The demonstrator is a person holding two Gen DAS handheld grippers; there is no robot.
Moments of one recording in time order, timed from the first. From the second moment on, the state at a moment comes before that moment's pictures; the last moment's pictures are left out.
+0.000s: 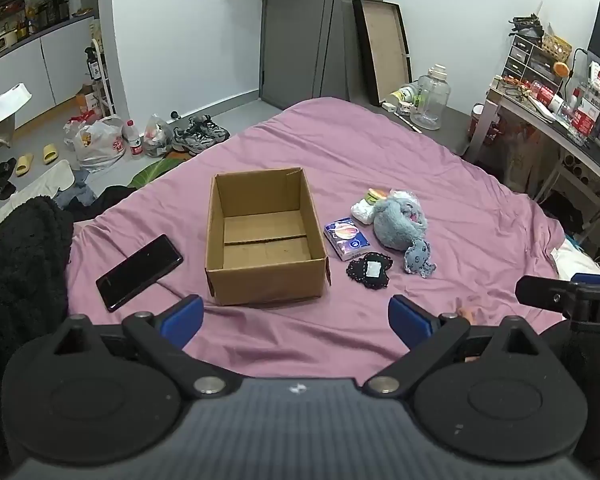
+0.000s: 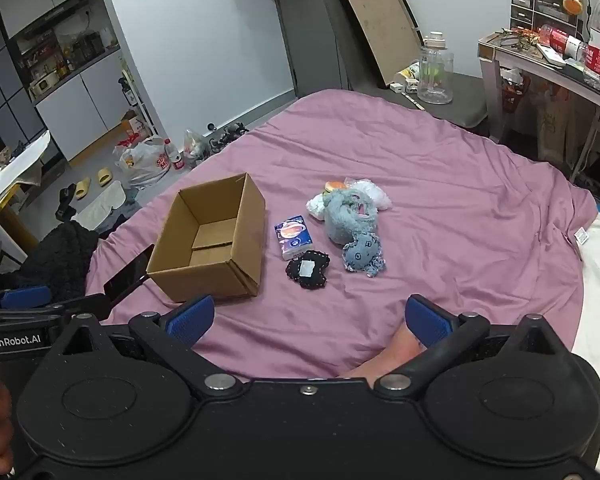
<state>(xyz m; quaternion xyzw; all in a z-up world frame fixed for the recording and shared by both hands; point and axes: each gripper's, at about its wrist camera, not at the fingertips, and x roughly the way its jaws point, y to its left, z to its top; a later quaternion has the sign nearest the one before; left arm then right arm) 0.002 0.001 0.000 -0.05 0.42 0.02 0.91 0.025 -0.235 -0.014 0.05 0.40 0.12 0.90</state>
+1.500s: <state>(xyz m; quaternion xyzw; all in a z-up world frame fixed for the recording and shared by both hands) -0.008 -0.002 -0.001 -0.06 0.40 0.03 0.91 0.025 -0.235 -0.017 0.05 0.41 0.13 0.90</state>
